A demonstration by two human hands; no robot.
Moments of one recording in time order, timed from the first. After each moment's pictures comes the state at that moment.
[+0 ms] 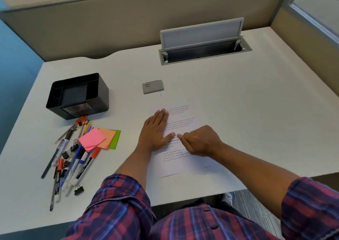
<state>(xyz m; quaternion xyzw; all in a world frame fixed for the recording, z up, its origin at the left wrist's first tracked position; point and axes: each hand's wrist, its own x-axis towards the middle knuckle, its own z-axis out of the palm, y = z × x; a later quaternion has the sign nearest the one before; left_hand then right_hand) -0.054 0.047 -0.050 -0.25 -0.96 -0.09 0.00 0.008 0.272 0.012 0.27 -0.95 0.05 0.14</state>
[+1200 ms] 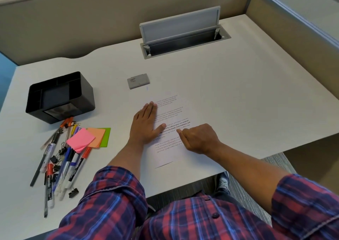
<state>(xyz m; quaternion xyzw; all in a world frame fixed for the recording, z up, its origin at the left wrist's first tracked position) -0.055 0.048 -0.051 -0.24 -0.97 -0.07 0.00 0.055 0.276 0.006 0.16 -0.98 0.02 0.12</state>
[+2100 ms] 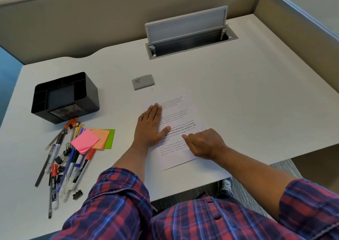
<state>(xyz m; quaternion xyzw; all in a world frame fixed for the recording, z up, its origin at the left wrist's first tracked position) -0.056 0.047 -0.052 -0.25 -0.97 -0.08 -0.01 0.053 0.282 -0.002 0.21 -0.97 0.07 0.12</state>
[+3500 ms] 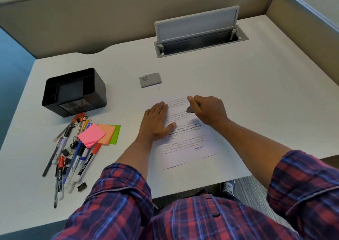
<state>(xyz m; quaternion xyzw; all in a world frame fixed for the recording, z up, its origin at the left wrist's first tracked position) -0.062 0.052 -0.036 -0.25 -0.96 -0.09 -0.01 -0.034 0.288 0.037 0.03 -0.97 0.22 0.10</state>
